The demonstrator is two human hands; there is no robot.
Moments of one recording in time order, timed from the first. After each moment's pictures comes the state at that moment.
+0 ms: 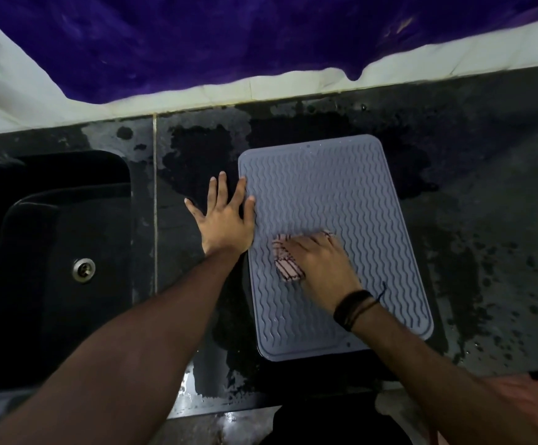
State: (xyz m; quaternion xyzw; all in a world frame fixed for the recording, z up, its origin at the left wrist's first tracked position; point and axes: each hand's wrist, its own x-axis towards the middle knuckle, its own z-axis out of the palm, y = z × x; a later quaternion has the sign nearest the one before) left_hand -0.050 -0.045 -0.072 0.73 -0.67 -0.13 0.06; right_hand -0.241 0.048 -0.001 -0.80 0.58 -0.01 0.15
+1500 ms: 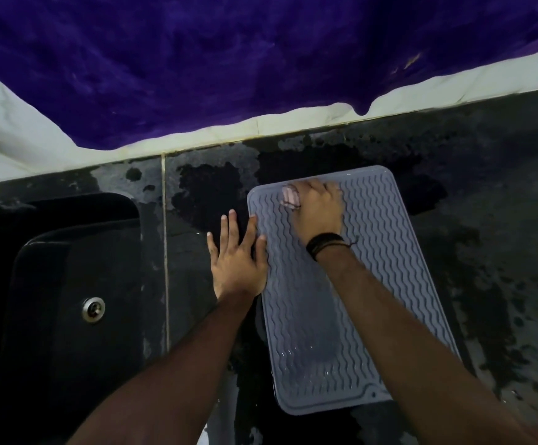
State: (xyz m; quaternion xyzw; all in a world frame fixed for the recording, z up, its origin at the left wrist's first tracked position) left_hand -0.047 -0.046 -0.079 0.71 -0.68 -0.13 0.10; right_hand -0.212 -0.119 -0.021 -0.66 0.73 -0.10 0.11
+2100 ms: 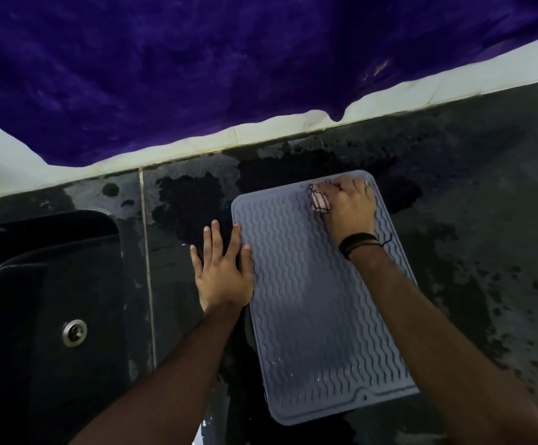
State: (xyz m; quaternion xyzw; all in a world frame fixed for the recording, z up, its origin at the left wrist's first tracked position) left_hand -0.049 -0.045 -0.072 0.71 -0.68 -0.13 0.11; right_hand -0.297 -0.116 -0.029 -0.64 0.76 -0.07 0.03
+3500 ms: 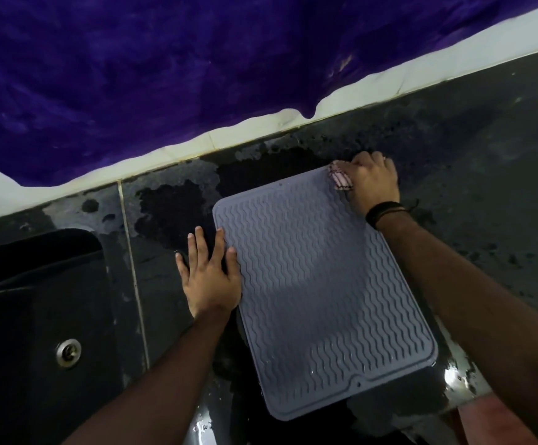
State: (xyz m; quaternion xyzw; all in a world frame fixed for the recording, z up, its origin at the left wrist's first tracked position) left_hand -0.051 -0.045 -0.063 0.71 -0.68 -0.14 0.09; right_hand -0.379 -0.128 -0.012 -0.65 0.76 -0.01 -0.01
